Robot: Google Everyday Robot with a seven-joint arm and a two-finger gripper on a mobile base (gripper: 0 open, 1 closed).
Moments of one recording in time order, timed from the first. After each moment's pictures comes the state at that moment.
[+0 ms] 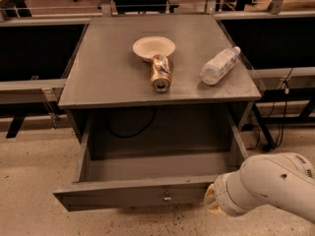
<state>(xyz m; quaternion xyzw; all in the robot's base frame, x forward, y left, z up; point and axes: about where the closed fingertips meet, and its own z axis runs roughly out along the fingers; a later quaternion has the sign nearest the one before) 0.381 -0.157 0.619 -0.76 0.63 0.01 0.17</state>
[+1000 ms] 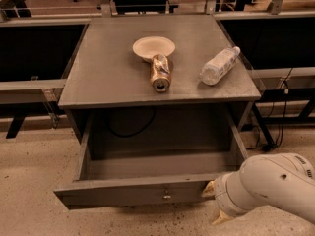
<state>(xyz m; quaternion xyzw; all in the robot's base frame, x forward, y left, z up) 0.381 -0.157 0.619 -0.76 0.63 0.01 0.17</state>
